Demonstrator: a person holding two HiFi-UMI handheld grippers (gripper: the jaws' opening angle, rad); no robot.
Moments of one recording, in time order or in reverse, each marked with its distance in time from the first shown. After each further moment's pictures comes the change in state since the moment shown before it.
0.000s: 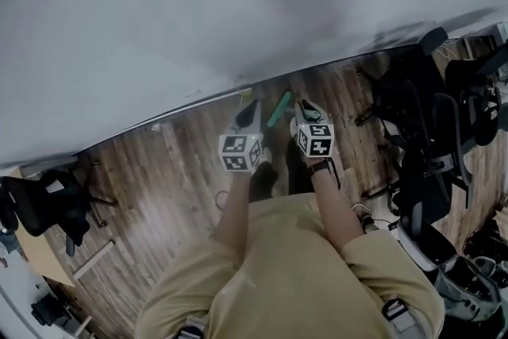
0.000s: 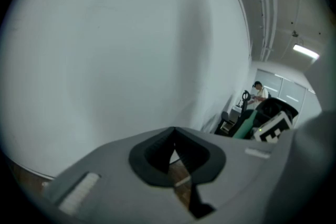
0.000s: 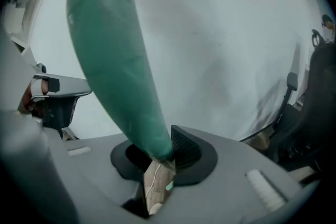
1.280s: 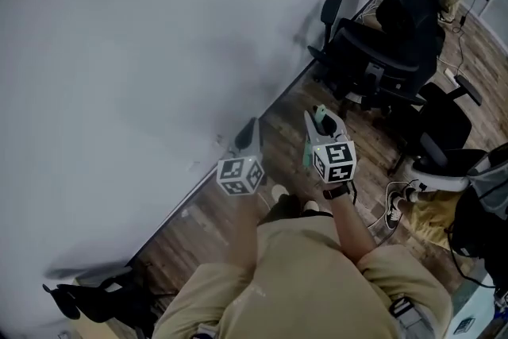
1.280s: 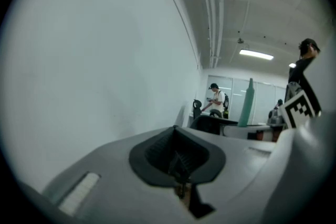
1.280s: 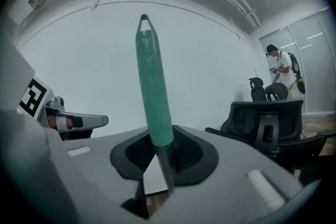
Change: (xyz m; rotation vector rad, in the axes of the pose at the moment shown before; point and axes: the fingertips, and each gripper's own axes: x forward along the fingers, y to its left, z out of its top) left arm -0.107 -0.300 0.061 0.256 -0.133 -0.400; right arm -0.391 -0.073 0.057 0.069 -0.532 -0.323
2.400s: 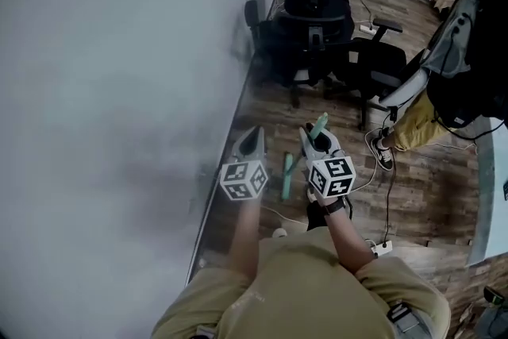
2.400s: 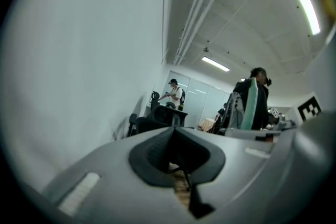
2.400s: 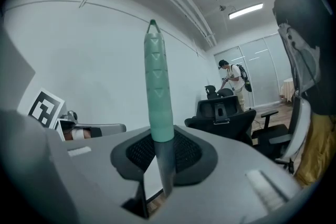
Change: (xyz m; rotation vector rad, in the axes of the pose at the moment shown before) left arm -0.127 -0.003 -0.011 -0.023 0.111 -0.531; right arm -0.131 0.175 -0.025 0.158 -0.107 -0.465
